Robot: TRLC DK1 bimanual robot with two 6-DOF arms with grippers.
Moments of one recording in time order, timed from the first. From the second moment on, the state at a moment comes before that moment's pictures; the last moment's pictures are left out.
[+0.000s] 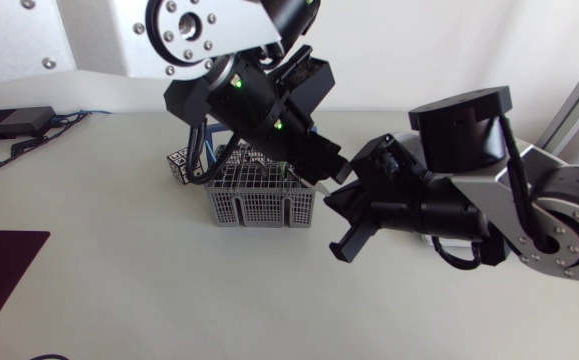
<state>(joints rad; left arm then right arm) -0.78 1.73 1.61 -0.79 0.11 0.04 0.63 1.23 0.75 -0.14 -0.08 -0.25</state>
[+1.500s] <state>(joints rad) -0.69 1.72 1.33 -0.43 0.01 0.91 -0.56 1.84 1.02 -0.43 -0.43 -1.65</state>
